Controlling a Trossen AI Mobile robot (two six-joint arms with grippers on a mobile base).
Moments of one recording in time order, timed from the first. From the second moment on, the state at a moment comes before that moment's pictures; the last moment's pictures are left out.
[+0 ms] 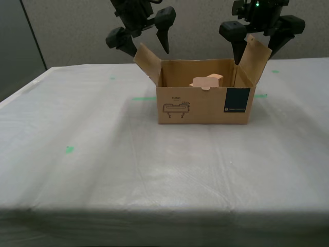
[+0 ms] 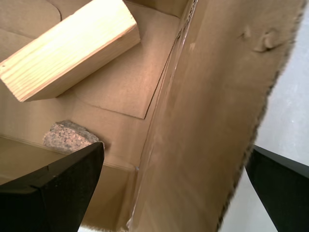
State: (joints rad) arm 0 0.26 1.97 1.55 -0.93 0.02 0.05; arm 1 -0.47 2.25 1.97 -0.86 0.24 -0.25
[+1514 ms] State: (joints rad) arm 0 0.26 1.39 1.55 -1.02 0.00 0.14; arm 1 -0.42 1.72 1.96 -1.08 0.16 -0.03
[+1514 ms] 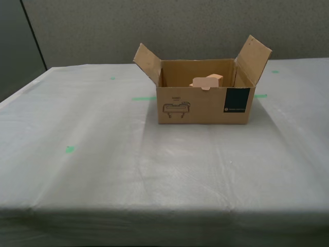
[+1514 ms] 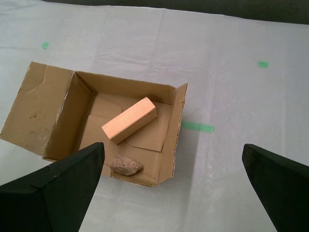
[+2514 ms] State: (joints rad) arm 0 0.27 1.38 1.55 -1.06 -0.01 0.15; arm 1 -0.42 1.56 1.53 -0.80 0.17 -0.07
